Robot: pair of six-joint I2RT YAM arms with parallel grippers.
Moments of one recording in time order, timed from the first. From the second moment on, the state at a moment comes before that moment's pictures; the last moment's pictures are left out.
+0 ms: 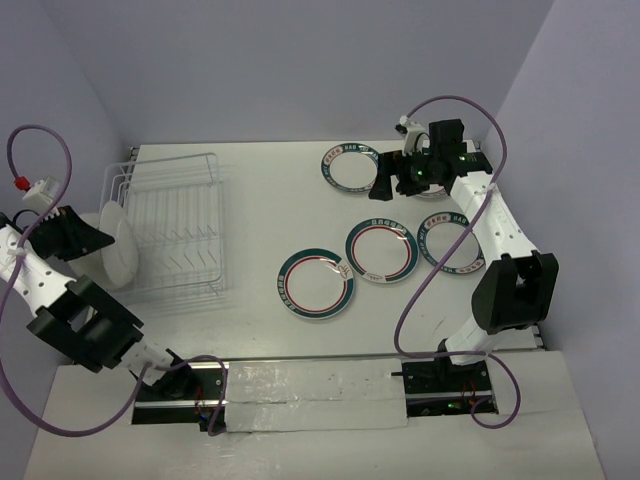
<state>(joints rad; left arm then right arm) 0.91 1.50 1.48 -1.35 0.96 0.71 0.11 1.60 1.50 -0.75 -0.54 -0.06</state>
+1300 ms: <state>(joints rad) 0.36 1.14 1.45 -0.85 0.55 0.46 0.34 1.65 1.46 -0.79 -0.47 -0.29</state>
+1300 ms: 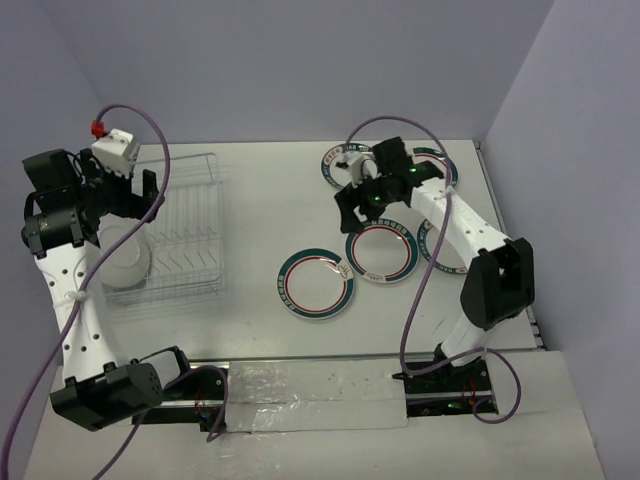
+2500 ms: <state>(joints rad) 0.14 1.16 1.30 -0.86 0.55 0.38 0.55 2.00 1.57 -0.85 -0.48 -0.43</state>
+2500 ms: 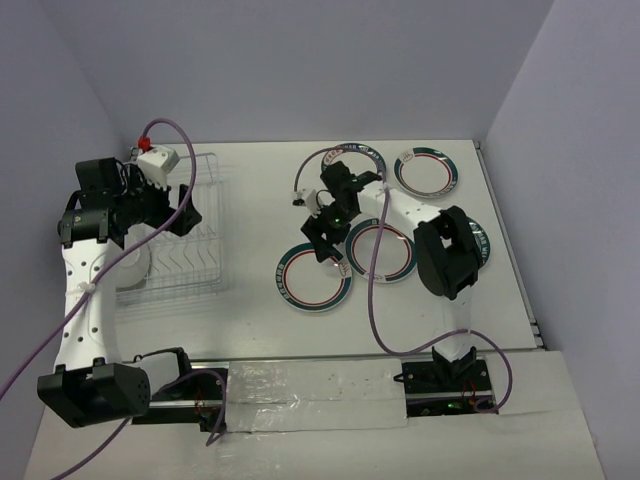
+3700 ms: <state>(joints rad) 0.09 1.18 1.26 -0.84 0.55 0.34 0.49 2.40 2.02 -1.14 -0.59 -0.64</state>
